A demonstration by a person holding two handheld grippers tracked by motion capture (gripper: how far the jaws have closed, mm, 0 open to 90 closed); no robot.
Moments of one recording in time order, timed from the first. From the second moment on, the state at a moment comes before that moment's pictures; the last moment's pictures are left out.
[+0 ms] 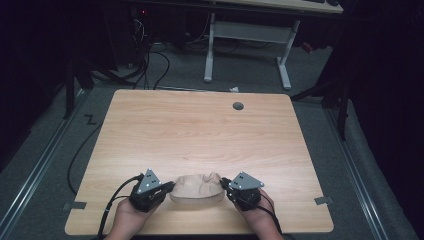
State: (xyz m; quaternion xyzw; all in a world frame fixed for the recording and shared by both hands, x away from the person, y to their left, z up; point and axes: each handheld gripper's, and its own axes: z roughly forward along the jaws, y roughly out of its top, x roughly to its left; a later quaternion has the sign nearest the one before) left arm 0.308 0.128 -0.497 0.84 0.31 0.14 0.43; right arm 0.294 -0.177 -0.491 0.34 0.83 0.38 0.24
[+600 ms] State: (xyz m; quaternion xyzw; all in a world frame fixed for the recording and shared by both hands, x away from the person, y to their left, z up) left arm 0.306 0.119 -0.516 0.86 0.32 0.13 0.39; right arm 0.296 -0.176 -0.513 0.35 0.85 0.34 0.20
